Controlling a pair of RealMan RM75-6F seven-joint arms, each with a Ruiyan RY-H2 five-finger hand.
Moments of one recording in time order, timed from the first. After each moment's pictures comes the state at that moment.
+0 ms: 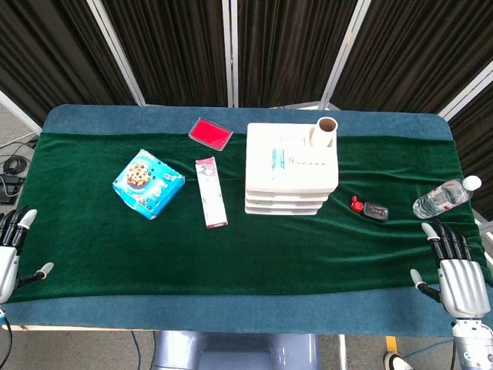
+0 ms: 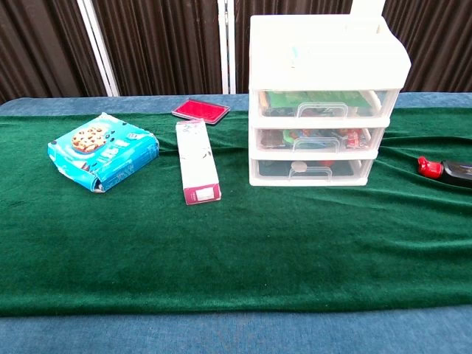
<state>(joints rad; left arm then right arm) -0.08 -1.21 -0.05 -1.46 1.54 1.57 -0.04 0.04 -1.17 0.06 -1.62 -1.55 1.55 -0.02</state>
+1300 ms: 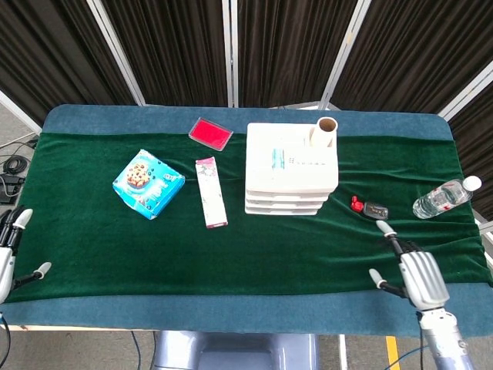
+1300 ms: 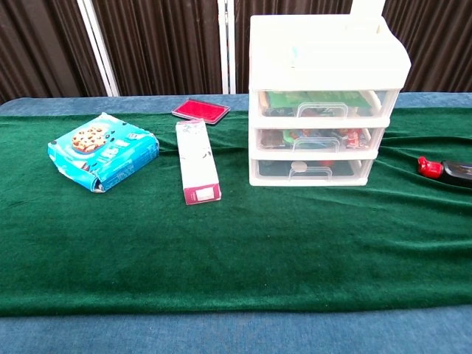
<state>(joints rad) -0.07 -1.20 -0.06 -1.48 1.54 1.58 -0.05 0.14 -1.15 0.05 -1.79 -1.60 1.42 0.10</state>
